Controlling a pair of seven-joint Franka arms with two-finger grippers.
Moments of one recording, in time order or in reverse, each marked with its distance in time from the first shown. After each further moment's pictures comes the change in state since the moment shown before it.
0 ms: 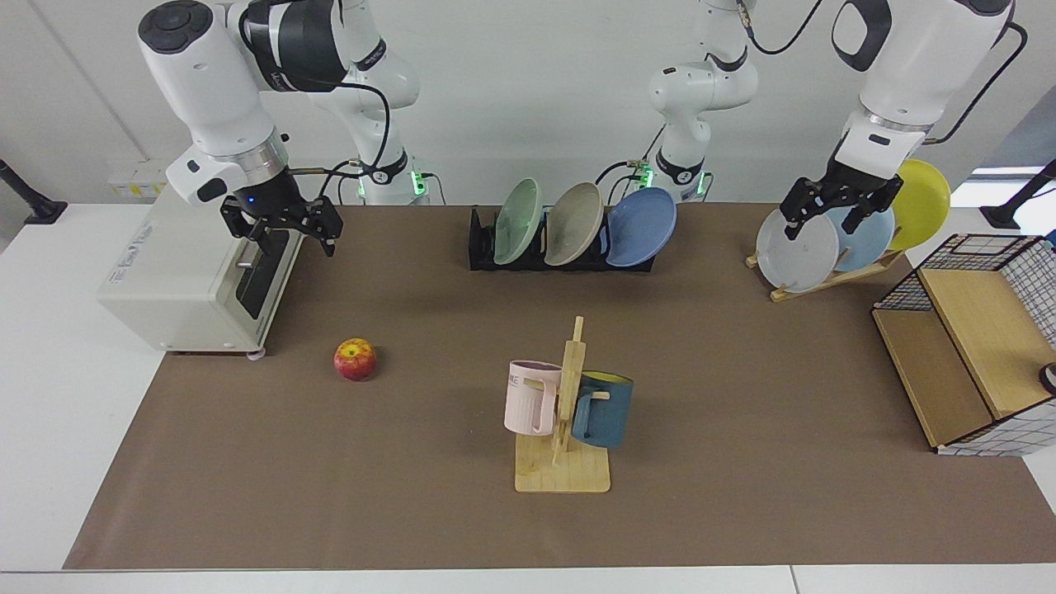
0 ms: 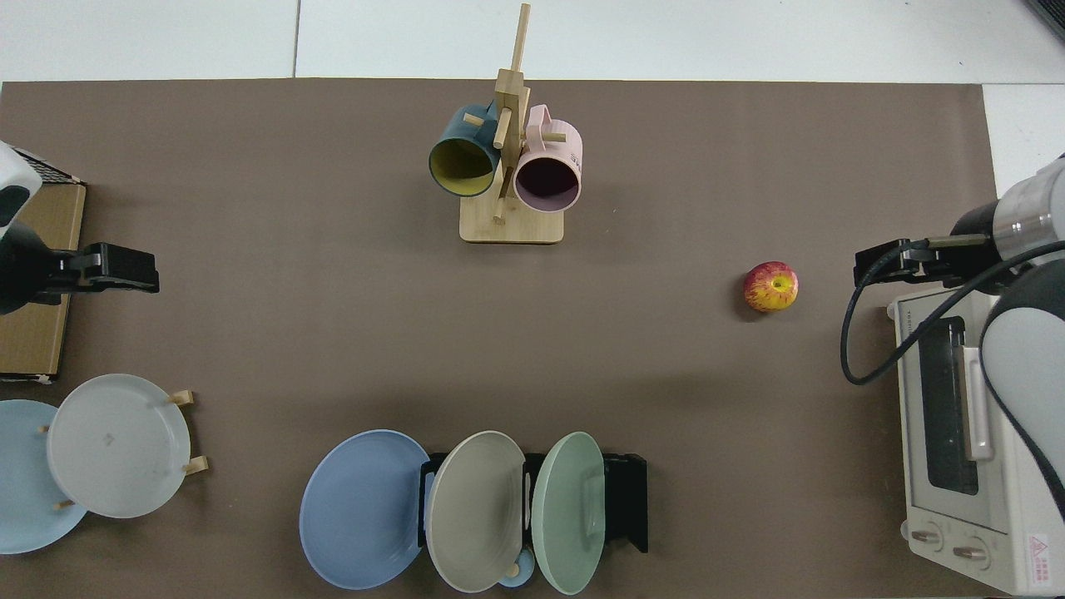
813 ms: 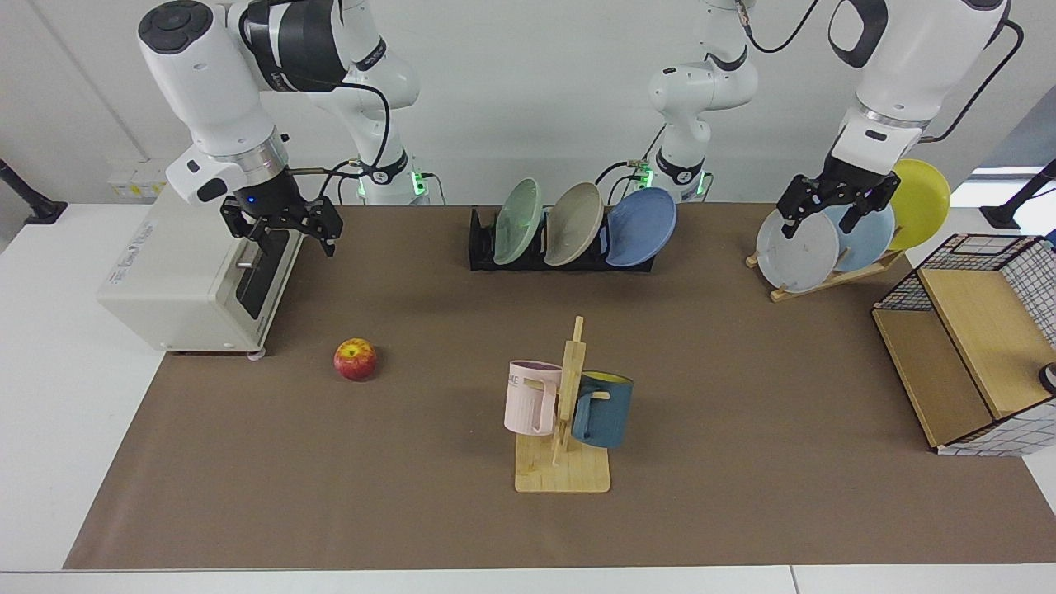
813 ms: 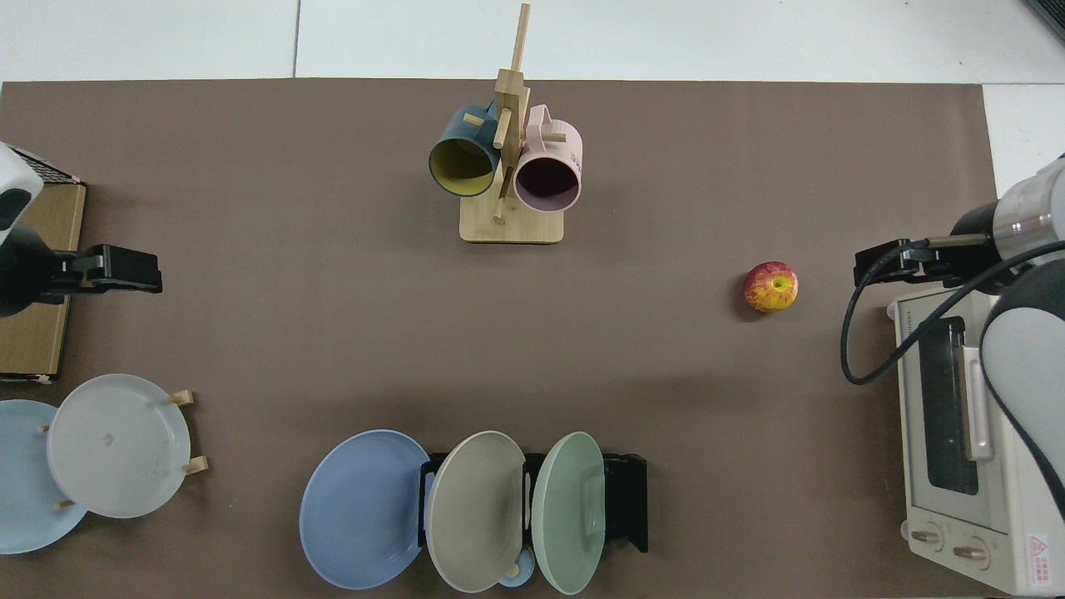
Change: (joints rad) left arm -0.001 -0.017 -0.007 -0.021 -0.001 0.014 0.007; right arm 0.000 0.000 0.000 0.000 0.000 0.000 0.000
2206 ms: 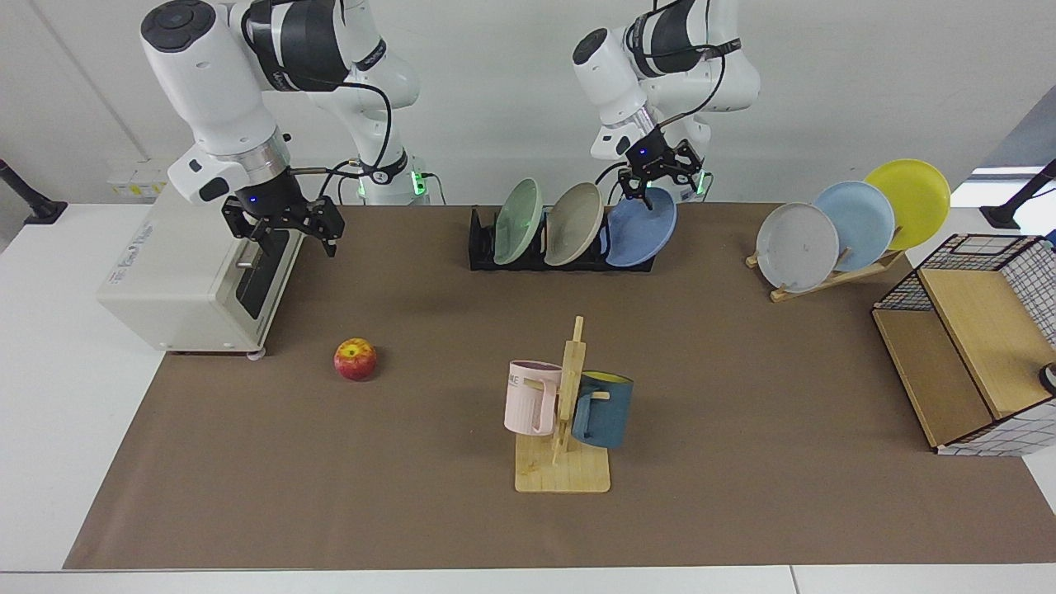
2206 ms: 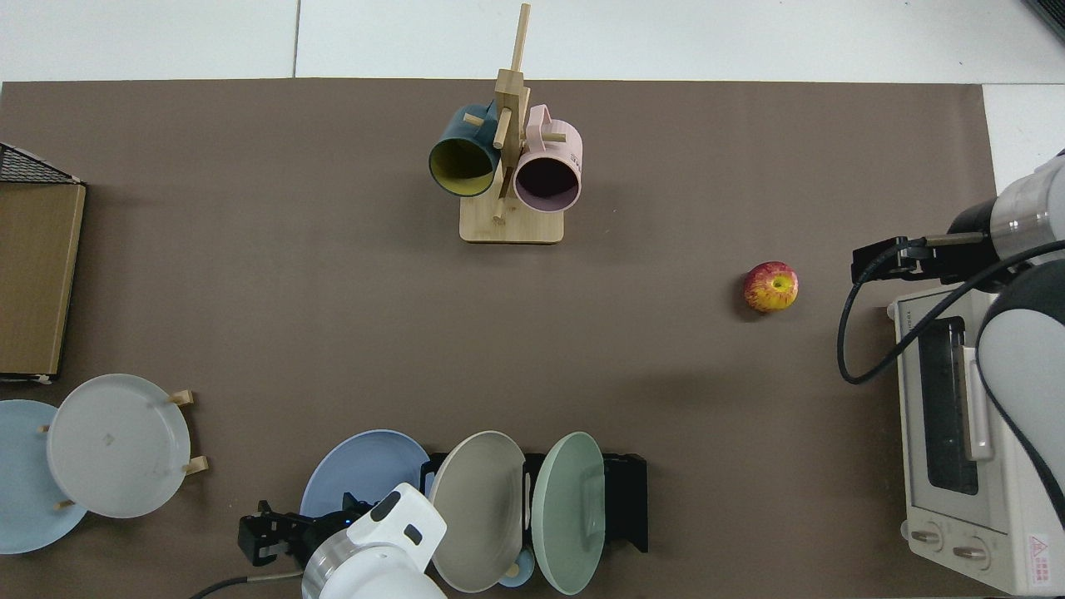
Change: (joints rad) left arm -0.177 -0.555 -0.516 -0.881 0.282 0.224 -0.522; right arm 0.001 0.000 0.003 0.000 0.000 0.016 0.000
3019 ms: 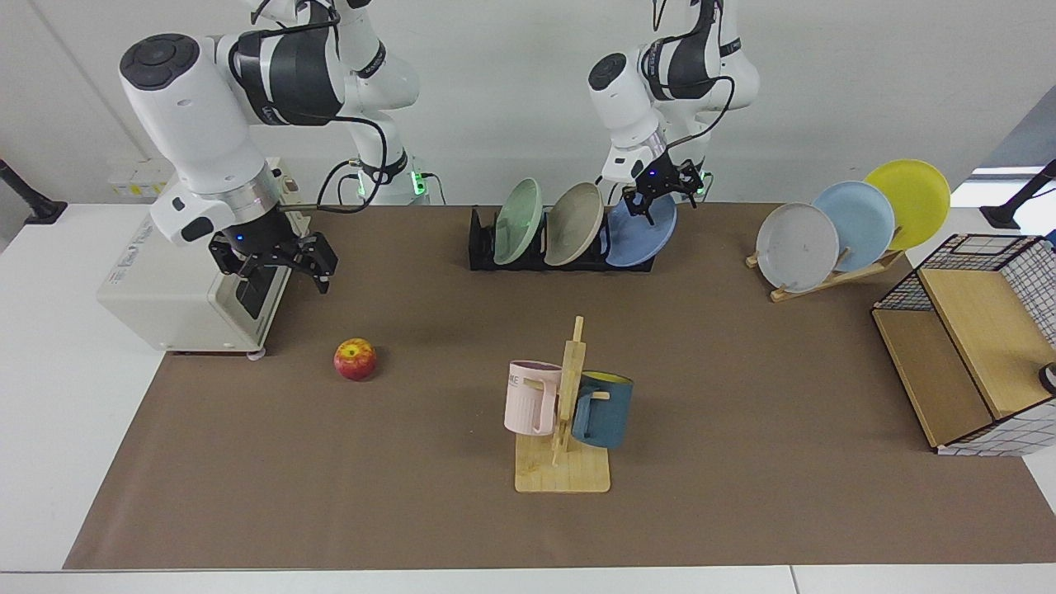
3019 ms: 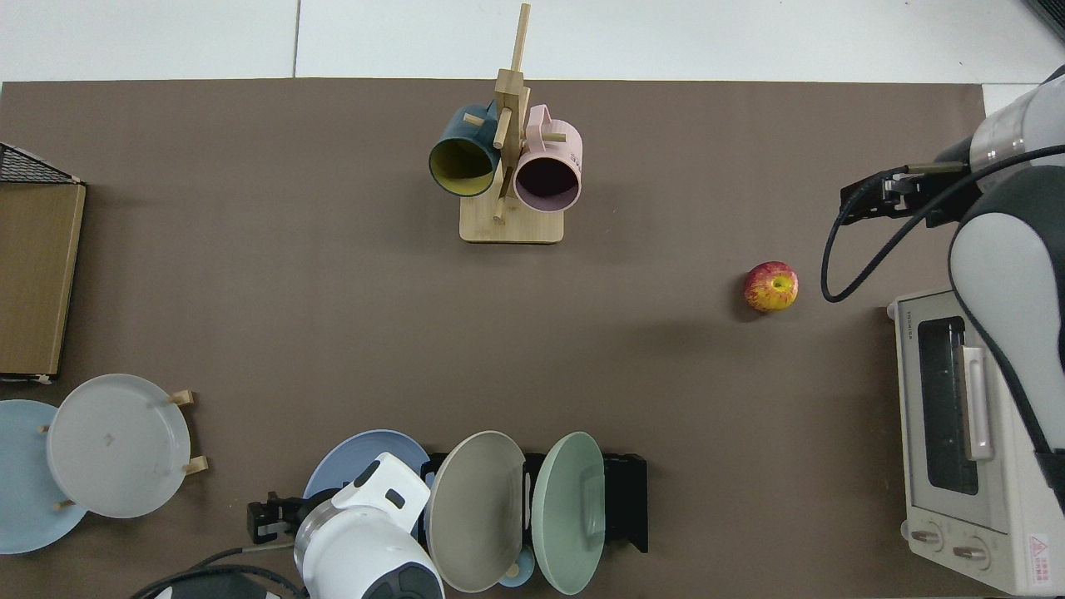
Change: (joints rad) left arm 0.063 0.074 0.007 -0.011 -0.065 0.054 -0.025; right arm 0.000 0.186 -0.002 0.206 0.000 0.010 0.023
